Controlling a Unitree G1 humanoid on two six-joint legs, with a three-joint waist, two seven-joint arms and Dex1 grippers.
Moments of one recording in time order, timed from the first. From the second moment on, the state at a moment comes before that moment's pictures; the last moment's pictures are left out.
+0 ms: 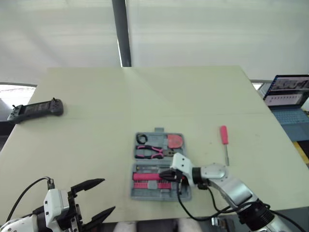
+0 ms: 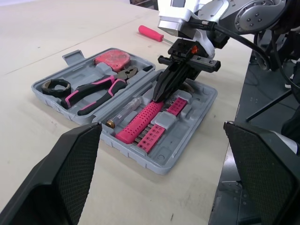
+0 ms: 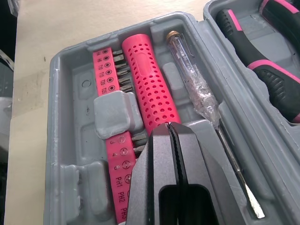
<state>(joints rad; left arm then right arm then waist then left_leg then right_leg) 0.66 0.57 0.35 -0.46 -0.55 -0.07 -1.07 -0.17 -0.52 0.45 -0.16 0.17 0.41 0.88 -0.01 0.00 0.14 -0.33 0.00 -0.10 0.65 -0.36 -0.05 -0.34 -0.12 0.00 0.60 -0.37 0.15</state>
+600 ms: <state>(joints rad) 0.60 0.60 0.31 -0.54 -0.55 0.12 -0.95 0.11 -0.76 -0.06 -0.64 0.48 0.79 0.86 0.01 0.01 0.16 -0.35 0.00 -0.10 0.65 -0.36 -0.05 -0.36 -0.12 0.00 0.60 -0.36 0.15</state>
